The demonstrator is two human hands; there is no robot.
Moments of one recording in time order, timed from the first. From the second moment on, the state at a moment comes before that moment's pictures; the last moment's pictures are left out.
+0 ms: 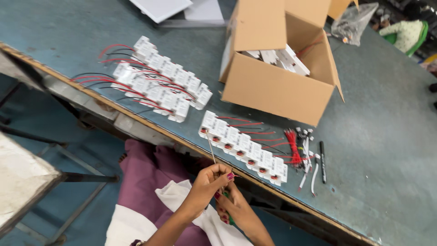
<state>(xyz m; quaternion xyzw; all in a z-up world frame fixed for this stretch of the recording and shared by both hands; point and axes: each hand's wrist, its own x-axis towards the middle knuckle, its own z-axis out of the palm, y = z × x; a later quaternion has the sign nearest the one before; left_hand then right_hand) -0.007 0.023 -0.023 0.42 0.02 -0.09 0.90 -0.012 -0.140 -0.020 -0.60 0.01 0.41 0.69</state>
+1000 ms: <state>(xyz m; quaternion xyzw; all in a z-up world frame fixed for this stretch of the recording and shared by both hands) -0.055 0.220 -0.053 0.32 0.22 0.24 0.89 -0.014 0.039 -0.065 -0.72 -0.34 0.45 0.40</state>
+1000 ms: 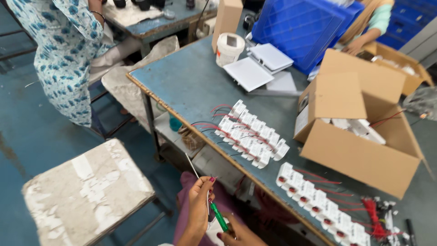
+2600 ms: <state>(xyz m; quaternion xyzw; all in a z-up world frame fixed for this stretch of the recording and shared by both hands) 0.040 0.040 -0.053 0.31 -0.01 0.05 0.95 0.014 -0.133 -0.042 -0.45 -0.26 0.30 0.80</state>
